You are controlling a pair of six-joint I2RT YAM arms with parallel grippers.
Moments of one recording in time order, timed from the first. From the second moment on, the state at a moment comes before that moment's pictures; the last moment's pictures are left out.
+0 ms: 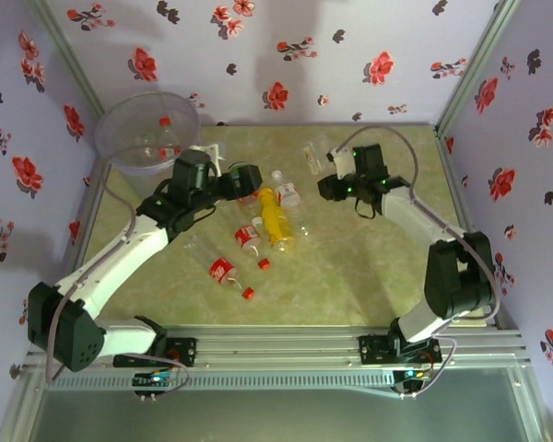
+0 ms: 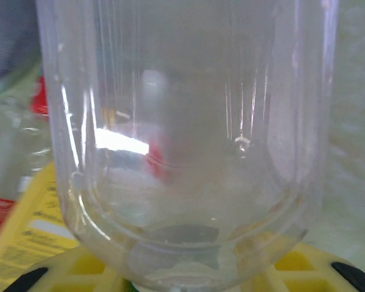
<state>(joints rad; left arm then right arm) -0.59 1.30 1.11 -0.27 0.09 -0.64 0.33 1.55 1.09 -0.29 -0.33 -0.04</state>
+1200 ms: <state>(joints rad) -0.69 1.61 1.21 -0.02 0.24 -0.78 0.51 1.45 0.88 0.10 -0.52 0.32</state>
